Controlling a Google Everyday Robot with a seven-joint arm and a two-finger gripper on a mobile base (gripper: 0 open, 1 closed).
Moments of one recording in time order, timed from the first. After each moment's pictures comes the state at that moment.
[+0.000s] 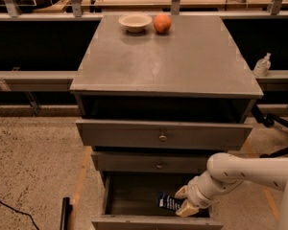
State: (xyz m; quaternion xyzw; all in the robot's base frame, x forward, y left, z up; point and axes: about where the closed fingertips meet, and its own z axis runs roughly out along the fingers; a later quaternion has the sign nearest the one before) arm 0.422 -0.143 0.433 -0.65 0.72 0.20 0.14
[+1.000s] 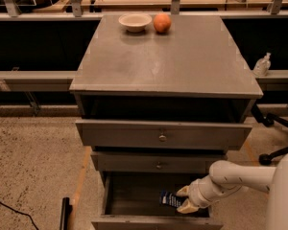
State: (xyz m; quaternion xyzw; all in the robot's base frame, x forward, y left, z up) arm 0.456 -0.160 0.363 -0.65 0.71 0.20 0.18
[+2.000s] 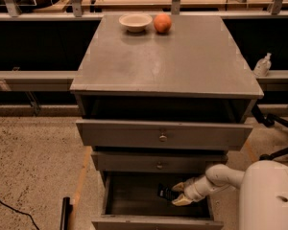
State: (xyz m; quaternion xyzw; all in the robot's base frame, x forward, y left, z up) arm 0.524 -0.161 0.254 -0.63 0.70 0.24 0.23
